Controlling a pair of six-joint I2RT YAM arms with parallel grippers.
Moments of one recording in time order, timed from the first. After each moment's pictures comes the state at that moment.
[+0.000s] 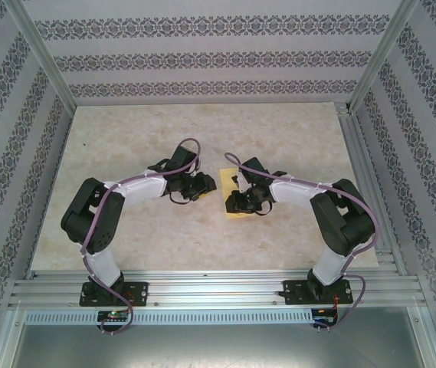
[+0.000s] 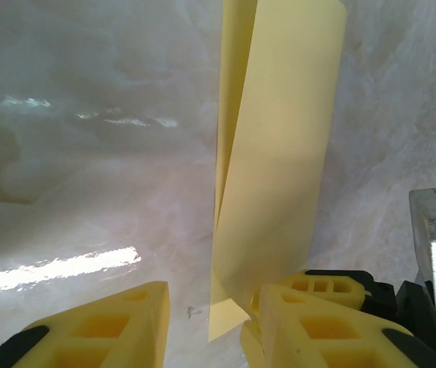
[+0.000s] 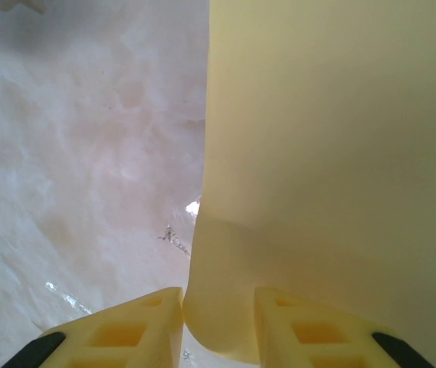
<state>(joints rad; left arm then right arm) -0.55 1.79 1.08 -0.24 0.44 -0.95 0.55 1.72 0.94 -0.41 -0.41 0.42</state>
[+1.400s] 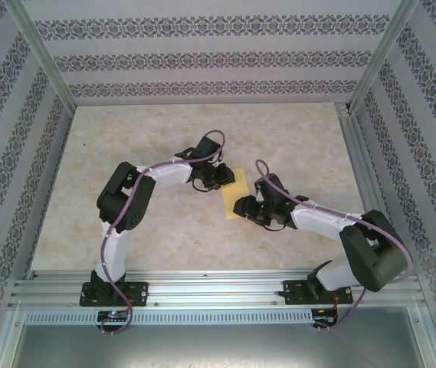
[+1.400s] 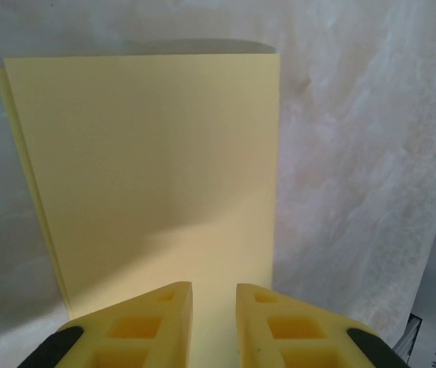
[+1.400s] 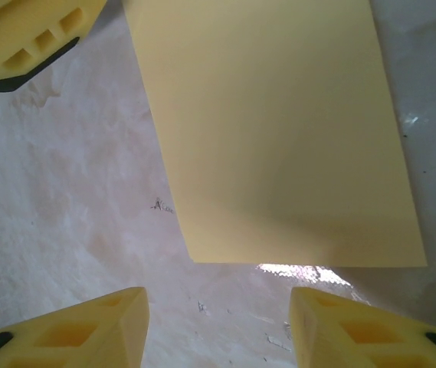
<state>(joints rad) -0.61 2.11 1.44 -0.29 0.46 -0.90 0.56 1.42 0.60 -0.13 -0.33 0.87</state>
